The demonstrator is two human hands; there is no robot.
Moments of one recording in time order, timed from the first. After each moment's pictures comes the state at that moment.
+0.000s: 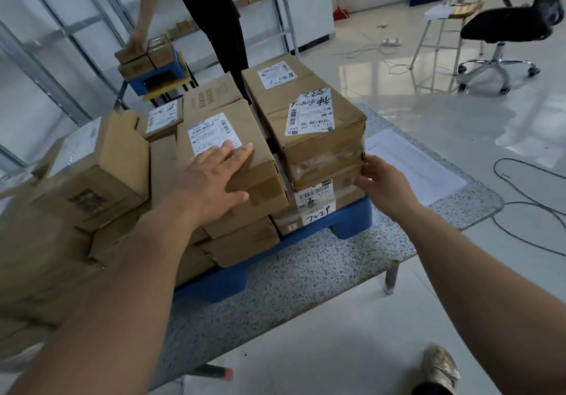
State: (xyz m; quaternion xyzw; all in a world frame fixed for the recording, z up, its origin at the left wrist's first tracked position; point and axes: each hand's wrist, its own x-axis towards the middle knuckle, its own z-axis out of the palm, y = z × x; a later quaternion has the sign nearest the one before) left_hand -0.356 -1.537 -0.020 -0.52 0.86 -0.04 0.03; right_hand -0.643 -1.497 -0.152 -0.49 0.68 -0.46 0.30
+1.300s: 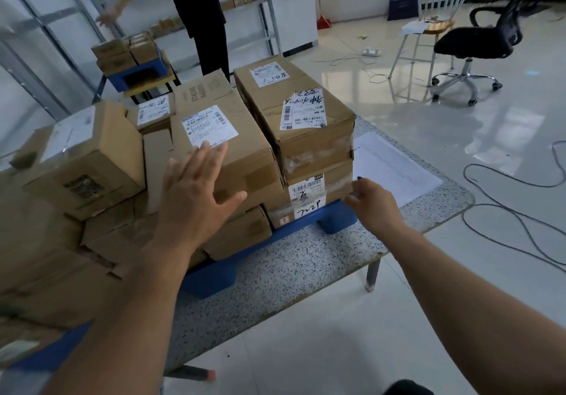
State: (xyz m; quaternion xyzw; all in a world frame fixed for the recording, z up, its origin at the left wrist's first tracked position) left_hand -0.334 -1.504 -0.049 -0.50 0.84 -0.11 -0.17; right_hand -0.616 -1.461 -0.162 -0.49 0.77 -0.35 0.22
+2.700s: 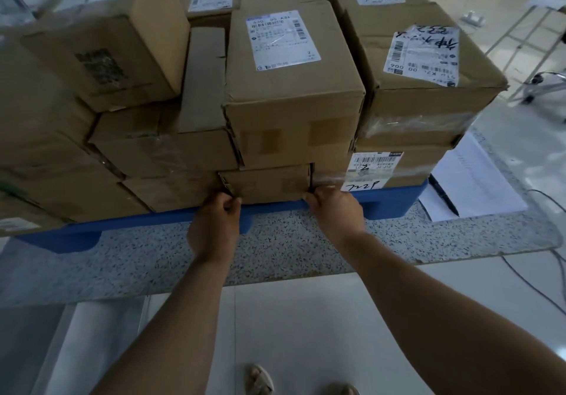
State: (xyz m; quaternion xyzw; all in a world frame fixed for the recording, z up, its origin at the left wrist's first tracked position) left_hand -0.298 -1.486 -0.214 -0.81 0.51 0.11 -0.25; right_hand -0.494 -1.513 -0.224 -0.70 0.67 -0.18 0.15
